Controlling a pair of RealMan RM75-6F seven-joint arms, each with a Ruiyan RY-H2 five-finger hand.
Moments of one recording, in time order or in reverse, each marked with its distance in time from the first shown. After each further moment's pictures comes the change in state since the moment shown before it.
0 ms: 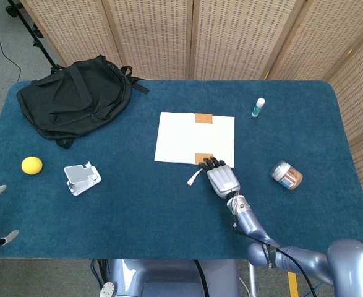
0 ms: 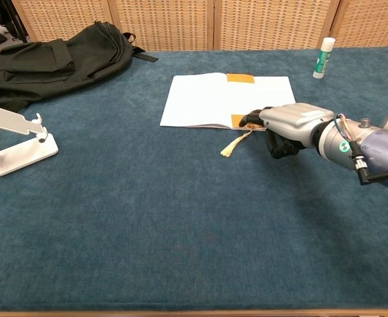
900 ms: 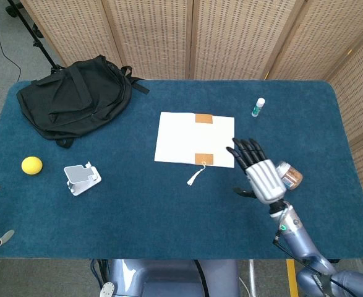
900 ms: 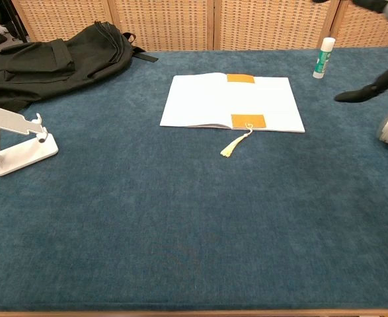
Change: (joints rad) left arm 0.034 -0.021 -0.006 0.011 0.020 0.081 0.029; right arm -0.281 0.346 -0.086 -0.214 -0.590 0.520 0.479
